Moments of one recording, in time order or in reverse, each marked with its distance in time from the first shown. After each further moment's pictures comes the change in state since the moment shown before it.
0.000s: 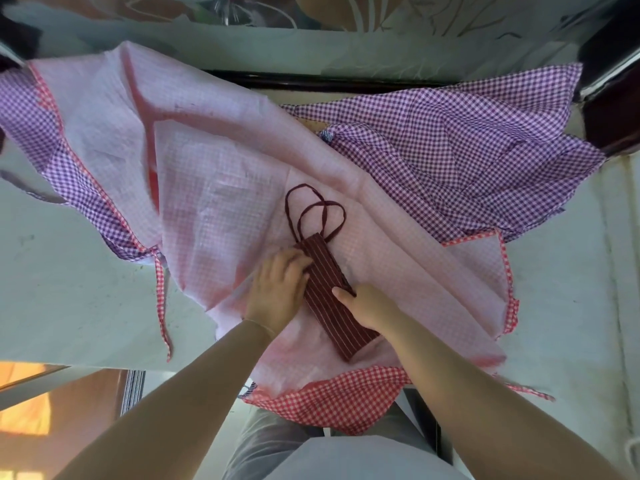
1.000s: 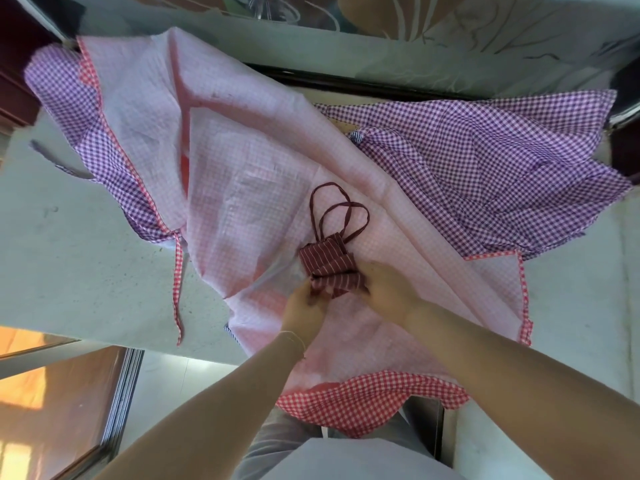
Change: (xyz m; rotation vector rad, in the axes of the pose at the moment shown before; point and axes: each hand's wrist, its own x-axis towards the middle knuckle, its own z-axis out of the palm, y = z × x) left_hand -0.019 0.042 0.001 -0.846 -0.181 -0.858; right_hand 0.023 0.004 -0.021 -0.264 0.305 -0.704
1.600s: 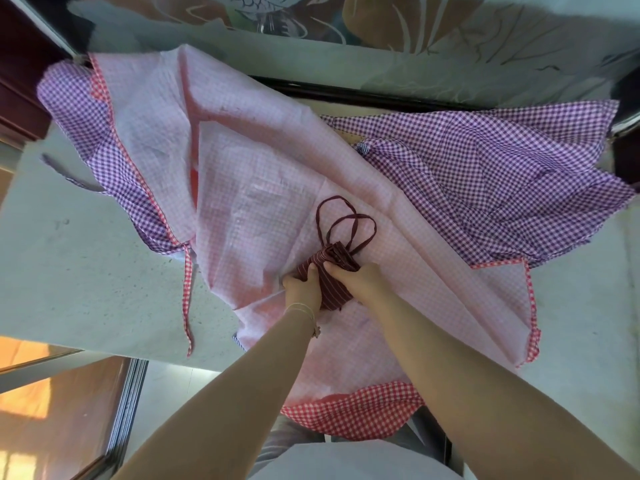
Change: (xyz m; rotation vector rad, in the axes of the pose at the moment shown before) left_hand 0.057 0.009 -0.008 -0.284 0.233 -0.517; right_hand 0.047 -0.052 0.006 0.718 0.079 0.875
